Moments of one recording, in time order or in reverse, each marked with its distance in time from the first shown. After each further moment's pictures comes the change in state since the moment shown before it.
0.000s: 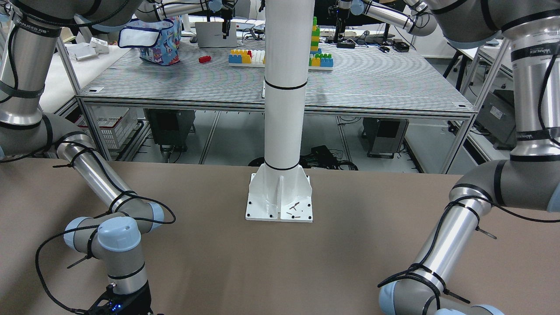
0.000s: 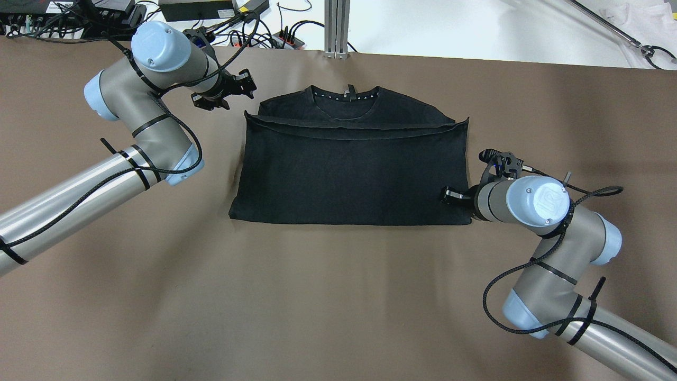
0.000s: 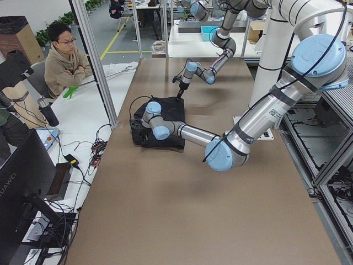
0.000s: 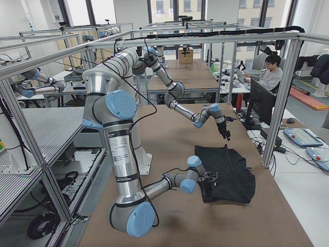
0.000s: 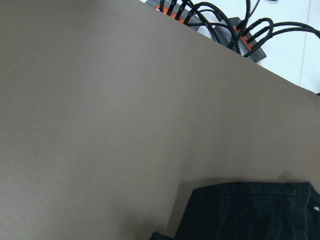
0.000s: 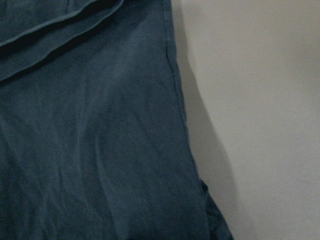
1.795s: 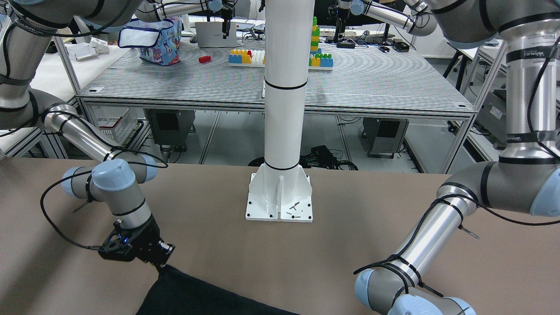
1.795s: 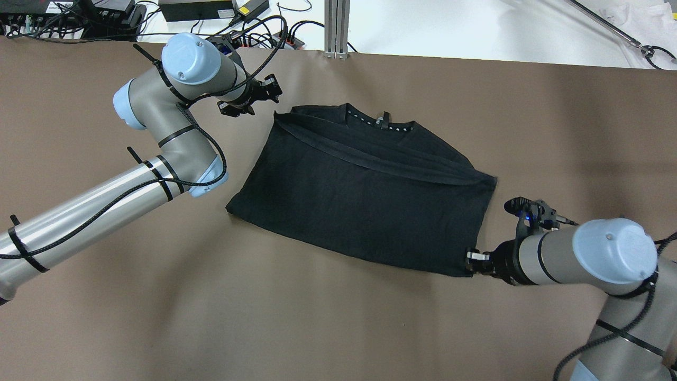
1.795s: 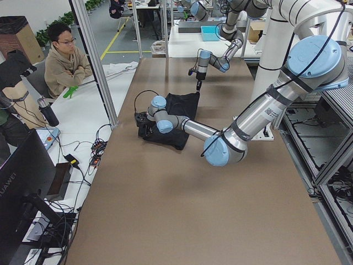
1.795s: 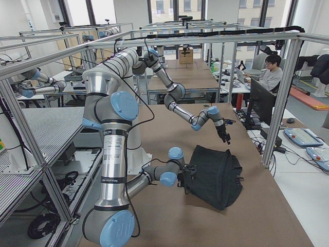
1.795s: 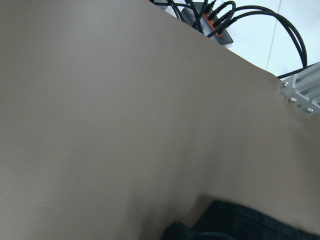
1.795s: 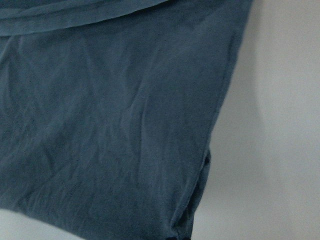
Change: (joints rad) left arm 0.057 -0.046 -0.010 0.001 0.056 -0.076; right arm -0.090 -0.266 0.428 -0.100 0.222 0.051
